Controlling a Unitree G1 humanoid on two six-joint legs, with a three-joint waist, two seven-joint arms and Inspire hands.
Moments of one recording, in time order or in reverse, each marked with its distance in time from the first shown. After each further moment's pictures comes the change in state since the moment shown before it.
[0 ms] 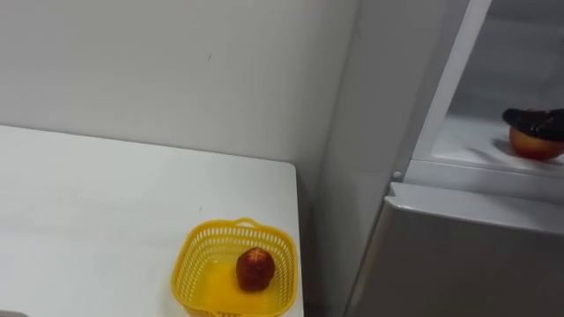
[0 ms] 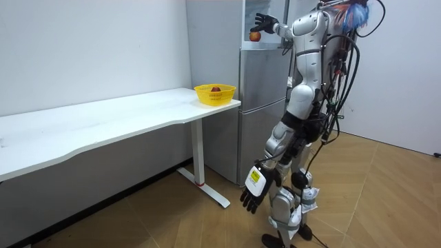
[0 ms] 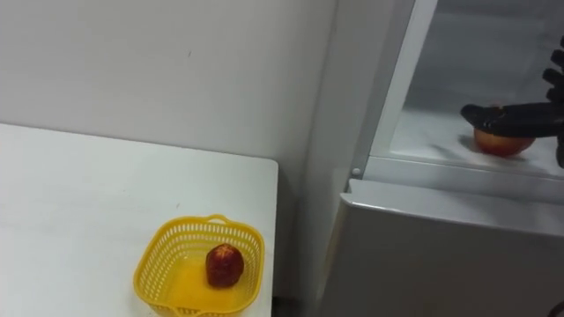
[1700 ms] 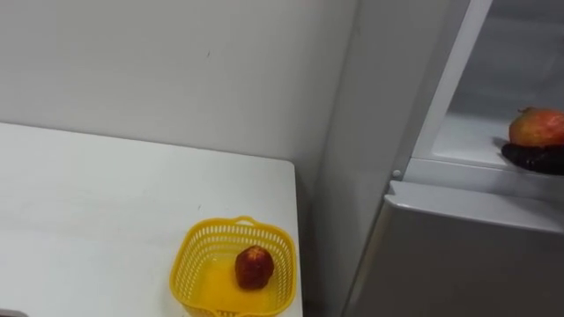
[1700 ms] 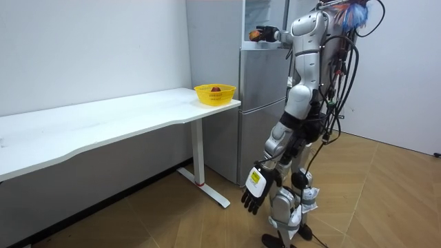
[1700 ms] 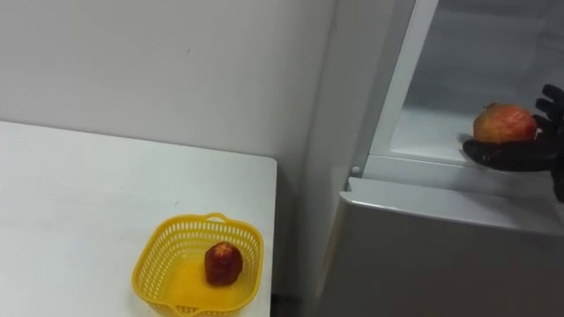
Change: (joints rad) left arm -0.026 0.012 -0.001 0.054 -0.026 -0.009 -0.016; right arm -0.001 0.000 0.012 0.184 -0.041 -0.002 0.133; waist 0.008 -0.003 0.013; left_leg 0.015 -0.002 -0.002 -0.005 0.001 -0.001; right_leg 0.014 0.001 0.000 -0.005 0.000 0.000
